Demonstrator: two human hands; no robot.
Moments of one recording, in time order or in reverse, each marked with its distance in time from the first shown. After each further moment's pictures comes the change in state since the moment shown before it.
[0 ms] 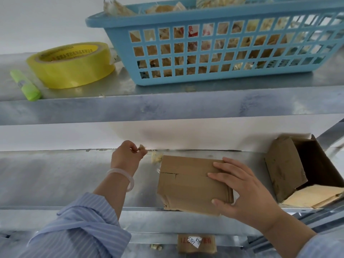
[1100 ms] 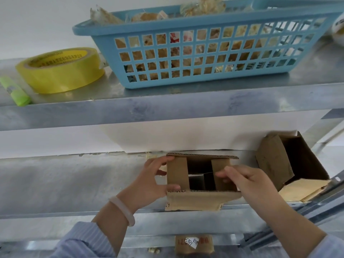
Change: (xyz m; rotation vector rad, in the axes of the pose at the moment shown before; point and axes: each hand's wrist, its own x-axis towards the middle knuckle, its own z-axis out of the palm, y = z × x) left_hand -0.090 0.031 0.008 -0.091 -0.639 0.350; right_hand 0.001 -0.010 -0.027 0.556 0.012 0.561
